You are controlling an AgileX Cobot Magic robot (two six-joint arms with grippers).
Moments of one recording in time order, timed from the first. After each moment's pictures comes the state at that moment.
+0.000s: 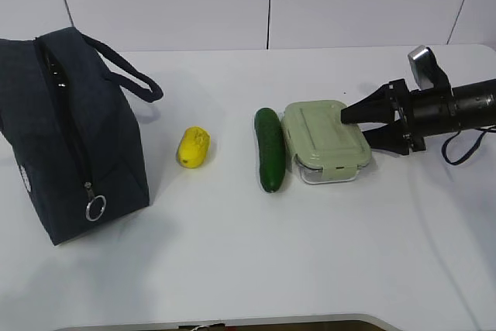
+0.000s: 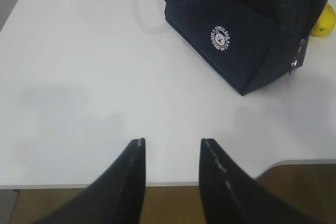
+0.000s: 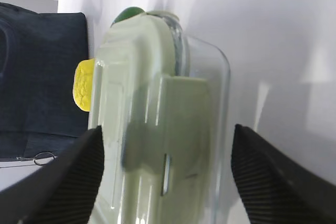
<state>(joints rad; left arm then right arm) -0.02 0.01 -0.50 -0.02 1.10 -0.02 -0.21 2.26 -1.41 1.34 1.17 -1.08</state>
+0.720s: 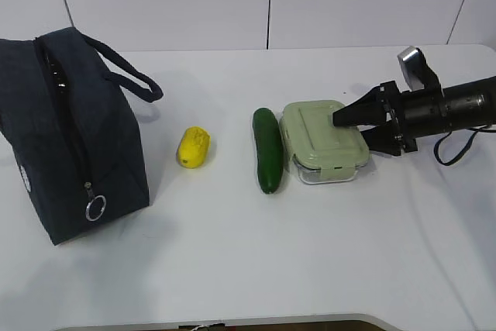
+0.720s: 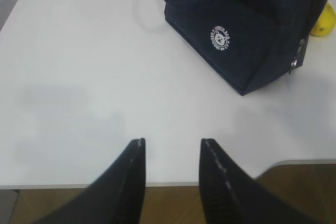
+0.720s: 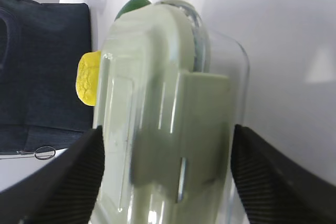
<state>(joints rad) -0.02 0.01 -0.50 -0.02 1.10 -0.02 -0.18 2.26 -1.41 1.34 1.17 -1.08</state>
